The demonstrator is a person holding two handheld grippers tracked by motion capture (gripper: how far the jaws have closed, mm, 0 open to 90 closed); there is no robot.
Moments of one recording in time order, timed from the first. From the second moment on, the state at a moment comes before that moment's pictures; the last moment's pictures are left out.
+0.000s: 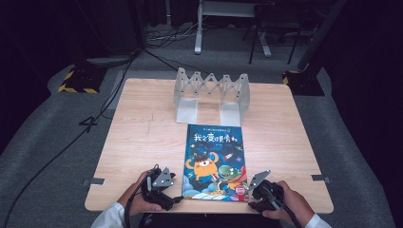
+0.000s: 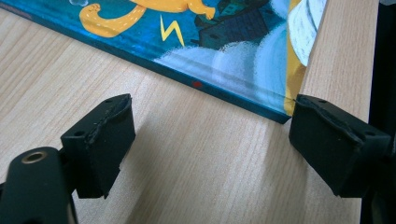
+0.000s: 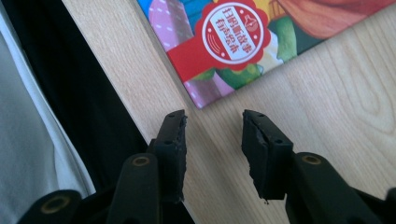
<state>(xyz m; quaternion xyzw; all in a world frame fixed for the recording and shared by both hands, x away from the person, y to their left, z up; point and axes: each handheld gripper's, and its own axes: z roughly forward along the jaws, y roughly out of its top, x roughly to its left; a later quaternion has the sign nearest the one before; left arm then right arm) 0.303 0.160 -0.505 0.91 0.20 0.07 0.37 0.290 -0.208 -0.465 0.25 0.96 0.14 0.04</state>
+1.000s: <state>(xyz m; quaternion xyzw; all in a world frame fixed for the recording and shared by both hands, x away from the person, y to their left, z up) 0.305 0.158 -0.505 0.90 0.19 0.07 0.38 0.293 -0.210 -0.476 0.24 0.93 0.27 -0.02</state>
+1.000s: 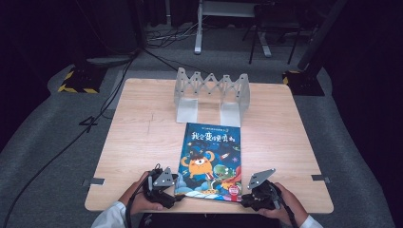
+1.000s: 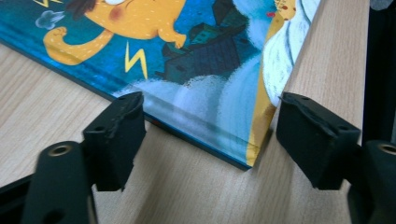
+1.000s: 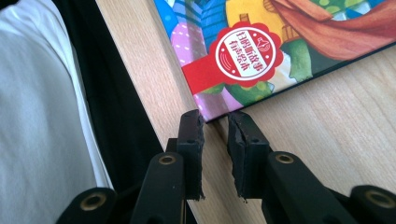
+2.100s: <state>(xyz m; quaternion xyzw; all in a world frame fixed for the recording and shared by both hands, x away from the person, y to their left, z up) 0.305 0.156 -0.504 0.91 0.19 0.07 0.37 0.351 -0.219 -0.475 0.31 0.85 0.42 -0.08</state>
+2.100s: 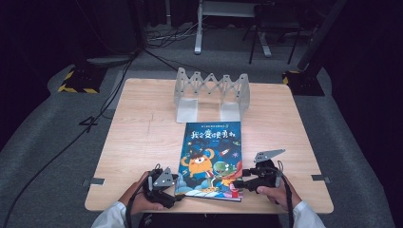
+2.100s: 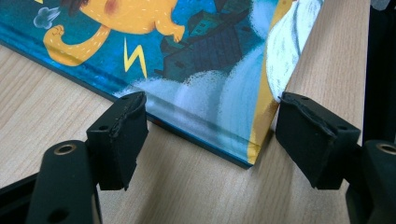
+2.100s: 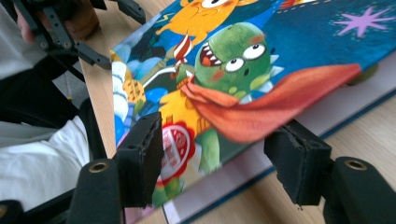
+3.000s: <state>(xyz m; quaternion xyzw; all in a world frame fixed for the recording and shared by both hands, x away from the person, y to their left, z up) 0.307 0.155 -0.504 0.91 0.19 0.07 0.37 0.367 -0.218 -0.469 0.26 0.83 0.48 -0.06</state>
